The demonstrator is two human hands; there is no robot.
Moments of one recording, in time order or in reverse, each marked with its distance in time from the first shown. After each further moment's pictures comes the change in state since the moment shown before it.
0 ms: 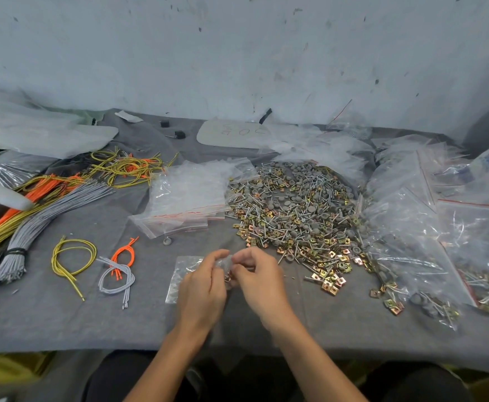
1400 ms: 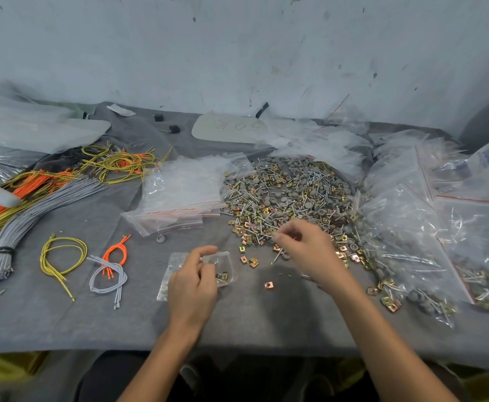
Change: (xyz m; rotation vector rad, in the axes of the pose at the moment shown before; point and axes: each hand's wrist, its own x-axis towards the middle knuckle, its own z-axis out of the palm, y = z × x) left_hand 0.002 -0.006 0.002 -0.125 0.094 -0.019; right_hand 0.043 -0.015 -0.101 -0.360 -0.043 -0.148
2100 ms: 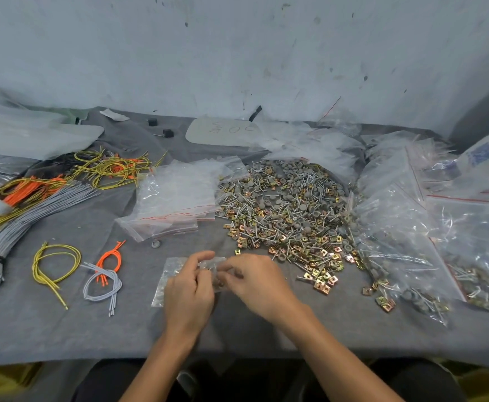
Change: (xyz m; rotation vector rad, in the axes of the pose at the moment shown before) left_hand 0.001 -0.003 0.000 0.035 -0.001 0.037; right_hand -0.029 -0.025 0.069 -0.334 -0.192 -0.262
